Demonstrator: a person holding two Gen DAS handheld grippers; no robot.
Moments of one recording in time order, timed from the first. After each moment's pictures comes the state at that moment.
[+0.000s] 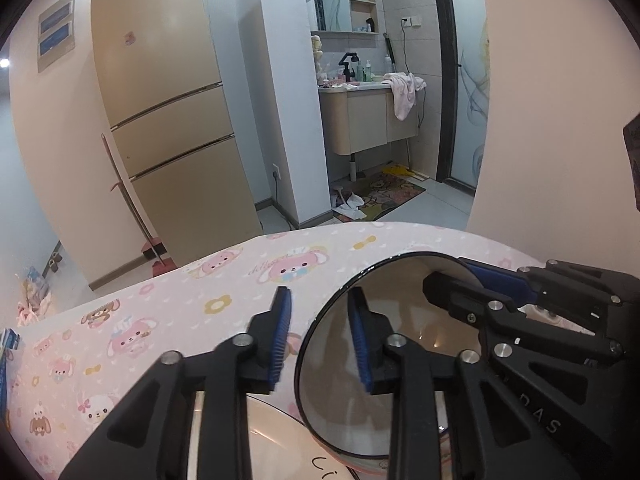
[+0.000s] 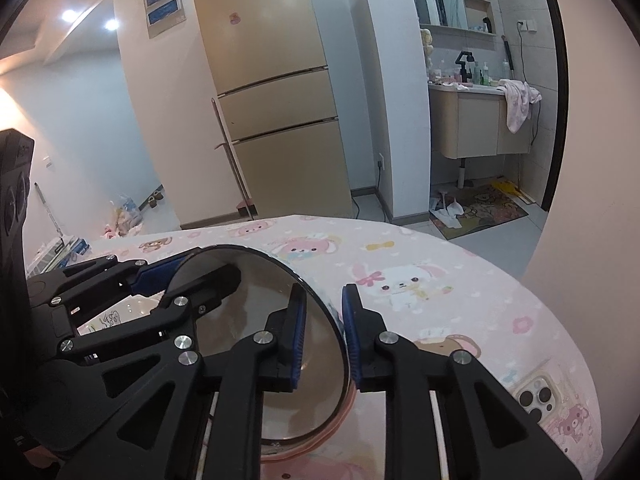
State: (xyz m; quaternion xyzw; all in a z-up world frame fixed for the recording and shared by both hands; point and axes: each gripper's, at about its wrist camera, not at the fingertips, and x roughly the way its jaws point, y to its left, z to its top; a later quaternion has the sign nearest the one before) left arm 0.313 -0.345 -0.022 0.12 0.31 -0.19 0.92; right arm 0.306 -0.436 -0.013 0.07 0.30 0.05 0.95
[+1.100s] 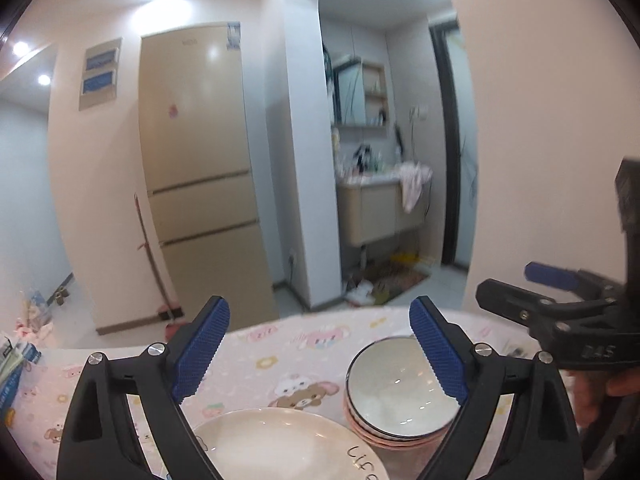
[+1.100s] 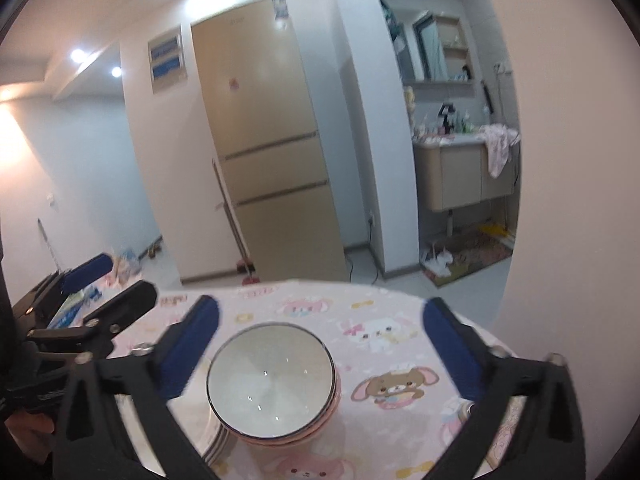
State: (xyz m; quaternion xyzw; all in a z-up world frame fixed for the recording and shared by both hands) left arm 0.228 -0.272 0.051 0.07 0.13 -0.19 0.97; right arm 0.239 -0.446 0.044 0.09 0.18 0.03 0.98
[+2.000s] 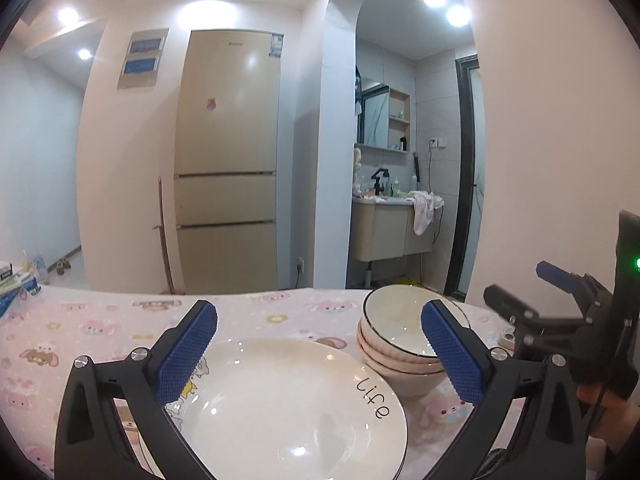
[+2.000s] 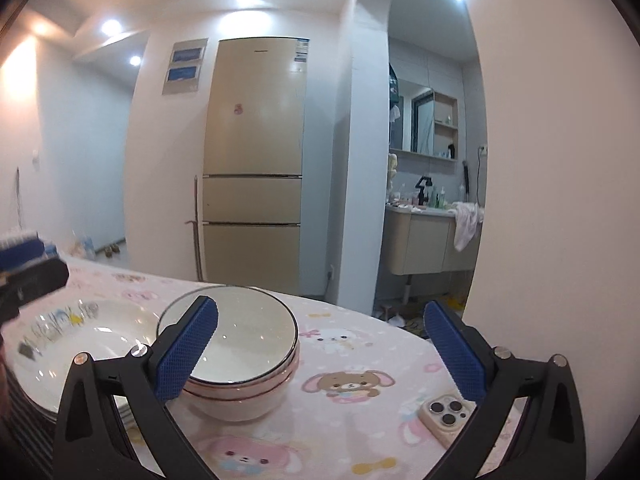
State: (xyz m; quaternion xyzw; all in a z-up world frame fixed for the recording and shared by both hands) left arm 0.183 -0.221 -0.024 0.00 0.11 -0.16 0.98; right arm 0.198 -0.415 -0.019 -0.04 0.08 -0.04 0.99
